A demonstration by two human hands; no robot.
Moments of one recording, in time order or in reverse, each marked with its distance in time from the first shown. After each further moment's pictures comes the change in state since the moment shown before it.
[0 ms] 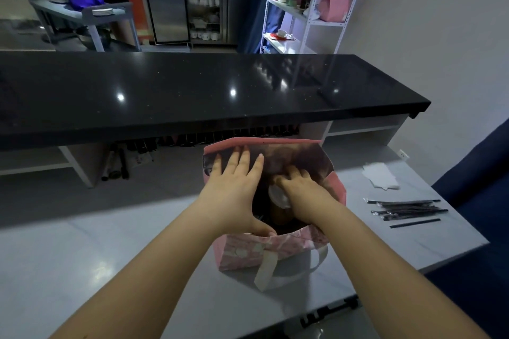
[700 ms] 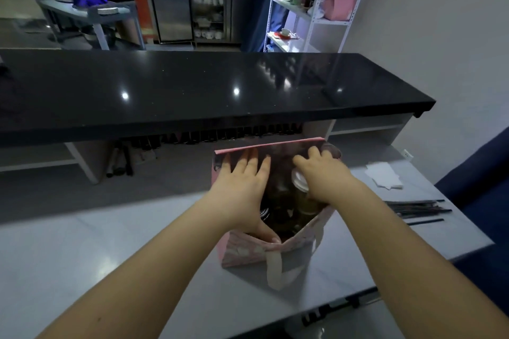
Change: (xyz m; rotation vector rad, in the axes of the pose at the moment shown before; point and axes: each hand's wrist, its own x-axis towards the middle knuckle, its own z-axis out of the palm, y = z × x) left_hand 0.003 0.009 -0.005 0.066 -0.087 0.027; right_hand -0.010 0.010 -0.047 -0.200 0.048 0.102
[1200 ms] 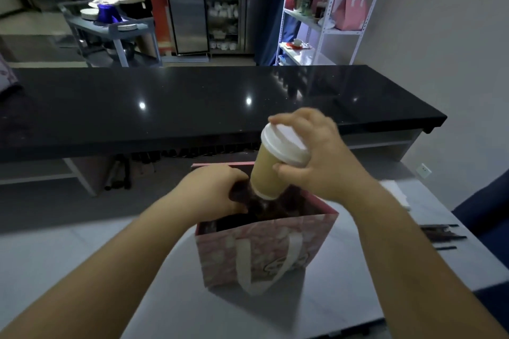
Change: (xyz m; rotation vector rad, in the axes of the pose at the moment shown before) left_hand 0.022 -0.021 -0.040 -0.239 0.074 -0.045; right_hand -0.018 0.033 -0.077 0.800 0.448 -0.280
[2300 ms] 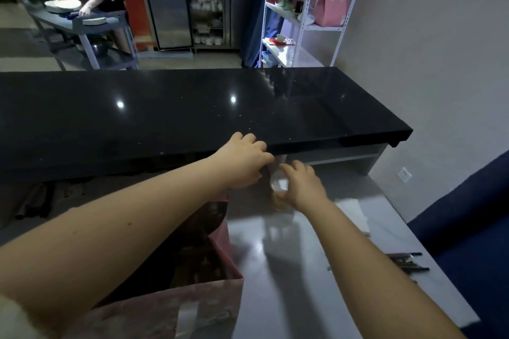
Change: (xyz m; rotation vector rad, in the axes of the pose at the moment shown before) left_hand 0.233 0.106 0.021 0.538 0.076 0.262; right_hand 0.037 0.261 0.026 -0.435 -0.292 0.440
